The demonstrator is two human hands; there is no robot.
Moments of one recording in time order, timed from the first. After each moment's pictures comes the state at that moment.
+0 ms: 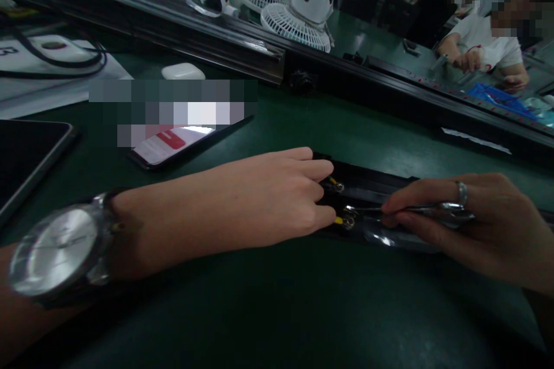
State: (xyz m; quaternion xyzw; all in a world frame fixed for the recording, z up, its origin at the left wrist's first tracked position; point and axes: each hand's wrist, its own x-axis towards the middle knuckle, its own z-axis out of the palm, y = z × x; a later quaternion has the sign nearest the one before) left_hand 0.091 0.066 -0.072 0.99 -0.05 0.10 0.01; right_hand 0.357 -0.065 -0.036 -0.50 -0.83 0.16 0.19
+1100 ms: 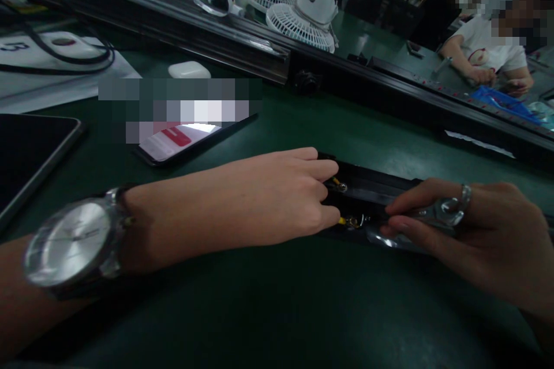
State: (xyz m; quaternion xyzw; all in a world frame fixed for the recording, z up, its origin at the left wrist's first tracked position) left_hand 0.090 0.065 -0.070 0.99 -0.05 0.10 0.00; right_hand 0.338 -0.072 -0.037 -0.56 -0.80 0.11 0.21
